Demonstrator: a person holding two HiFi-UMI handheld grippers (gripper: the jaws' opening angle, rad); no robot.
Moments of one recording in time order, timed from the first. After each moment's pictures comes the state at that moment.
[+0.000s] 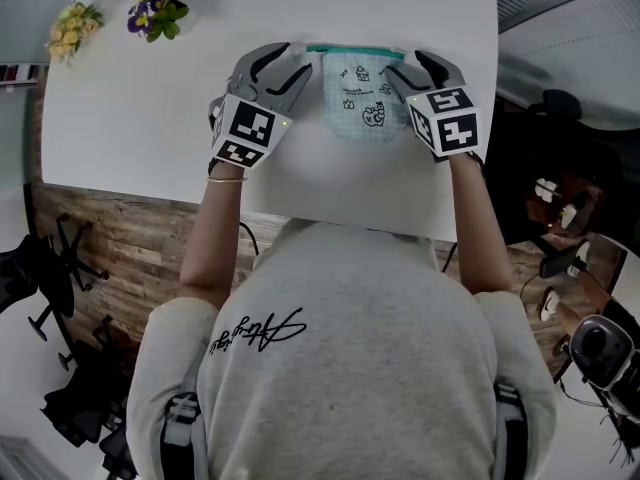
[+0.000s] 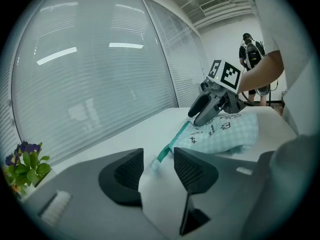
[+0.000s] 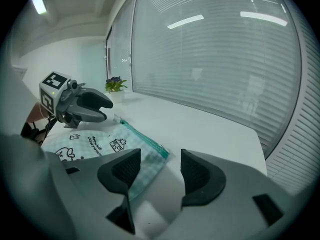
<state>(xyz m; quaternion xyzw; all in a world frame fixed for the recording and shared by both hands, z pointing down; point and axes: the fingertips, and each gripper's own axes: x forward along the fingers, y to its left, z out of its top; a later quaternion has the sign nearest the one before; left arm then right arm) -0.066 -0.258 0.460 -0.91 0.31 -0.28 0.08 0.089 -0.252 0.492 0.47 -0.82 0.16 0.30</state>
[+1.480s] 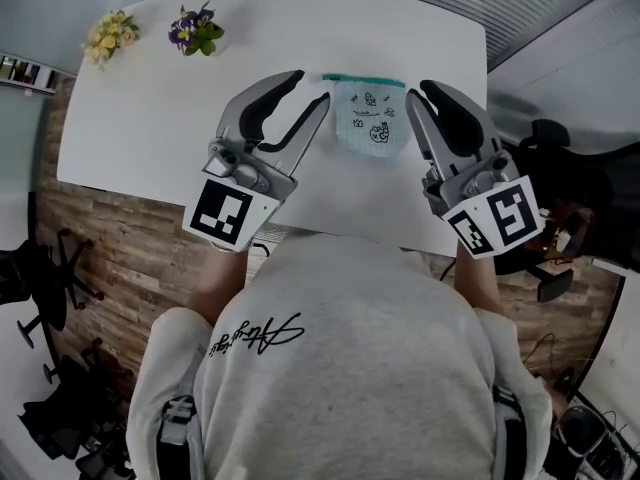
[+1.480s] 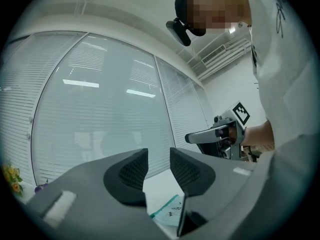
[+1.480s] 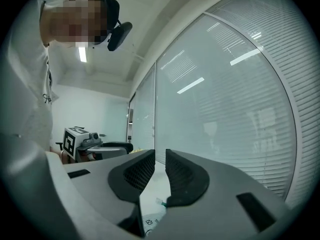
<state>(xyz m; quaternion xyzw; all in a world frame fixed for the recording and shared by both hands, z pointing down) -0.071 -0.160 0.251 -0.94 0.34 0.02 0.10 0.037 -0.153 0.251 0.43 -0.90 0.00 -0.02</state>
